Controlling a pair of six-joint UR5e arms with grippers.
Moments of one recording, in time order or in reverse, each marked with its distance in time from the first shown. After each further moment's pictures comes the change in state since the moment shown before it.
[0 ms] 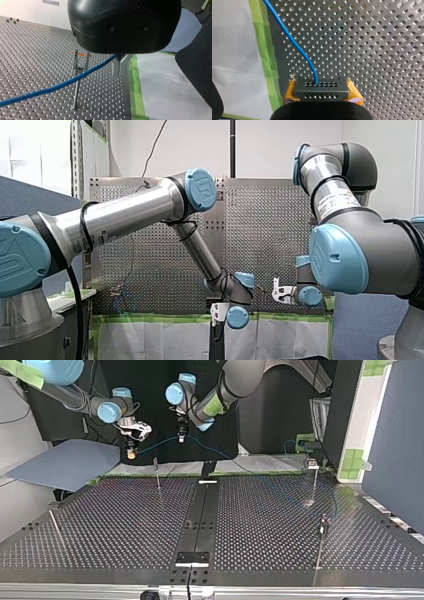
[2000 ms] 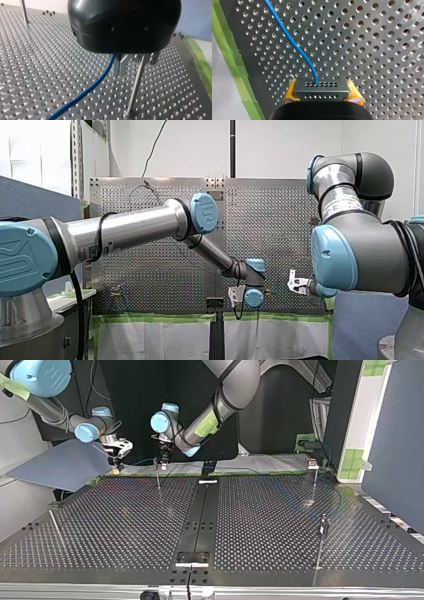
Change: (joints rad) left arm 0.053 -0.149 0.496 -0.159 0.056 -0.027; right arm -0.135 0.073 -0.262 0.185 -0.189 0.075
